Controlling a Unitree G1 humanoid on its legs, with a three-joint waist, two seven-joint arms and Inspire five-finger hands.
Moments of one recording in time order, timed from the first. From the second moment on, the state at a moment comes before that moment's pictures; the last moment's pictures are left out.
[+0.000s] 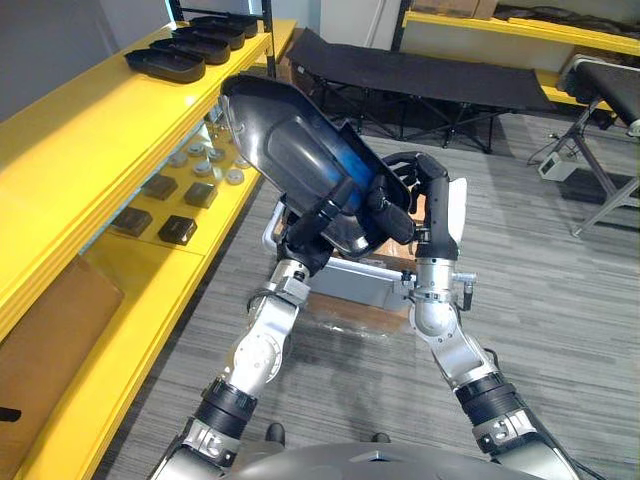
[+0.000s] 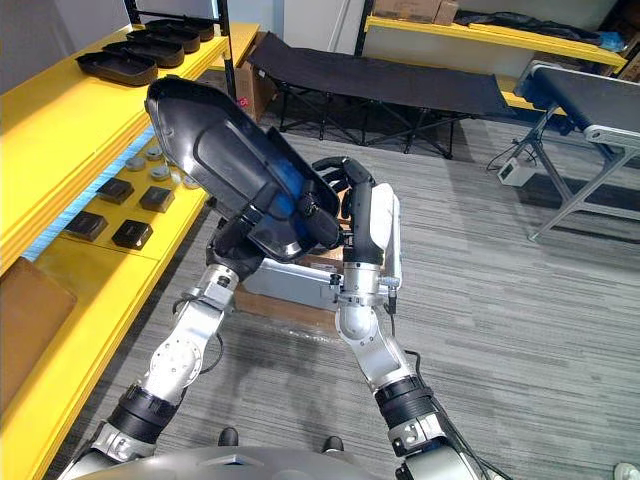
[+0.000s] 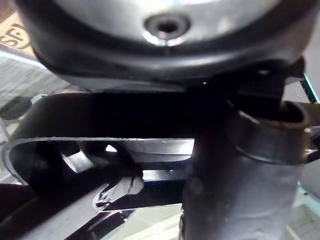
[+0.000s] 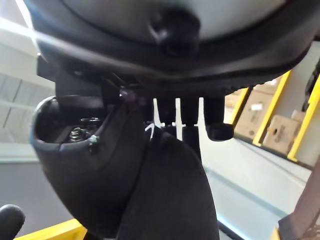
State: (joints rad) left arm -0.16 0.11 -0.38 0.00 -1.09 -0.07 -0.02; right arm -0.20 -0.20 0.28 0.20 -0.41 -0.41 -0.67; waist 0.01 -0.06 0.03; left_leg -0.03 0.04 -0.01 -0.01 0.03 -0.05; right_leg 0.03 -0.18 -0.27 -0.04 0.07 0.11
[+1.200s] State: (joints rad) left arm -0.11 0.04 -0.10 -0.17 -0.29 -0.30 0.47; right arm 0.02 -0.16 0.21 -0.02 0.10 -0.48 -0.22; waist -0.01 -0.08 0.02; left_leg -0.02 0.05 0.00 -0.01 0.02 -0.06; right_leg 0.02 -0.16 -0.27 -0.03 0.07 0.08
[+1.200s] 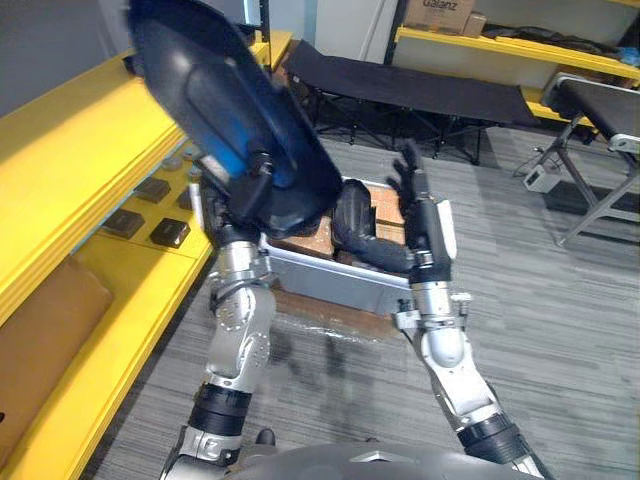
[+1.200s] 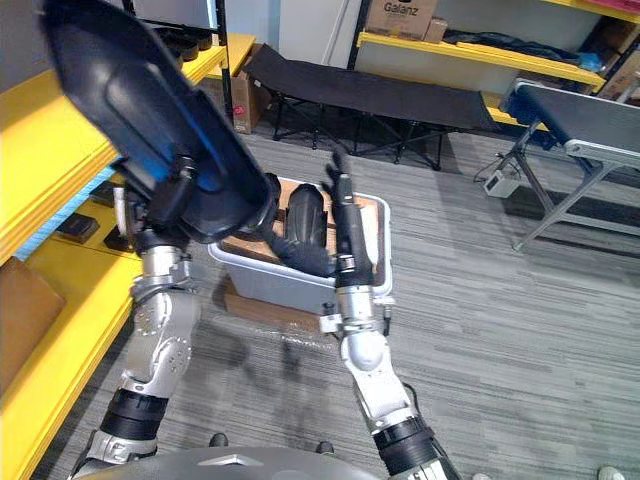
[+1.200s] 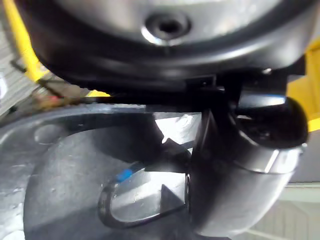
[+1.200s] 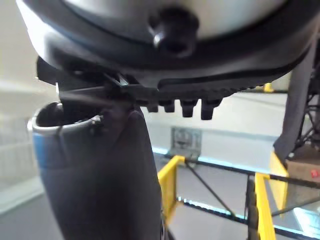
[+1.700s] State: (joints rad) left arm 0.09 0.02 0.01 -0.13 -0.11 -0.33 0.47; right arm 0.25 -0.08 0.00 0.11 0.33 -0.27 -0.10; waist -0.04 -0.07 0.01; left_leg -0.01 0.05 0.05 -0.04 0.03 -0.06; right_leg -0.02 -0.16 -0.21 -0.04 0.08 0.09
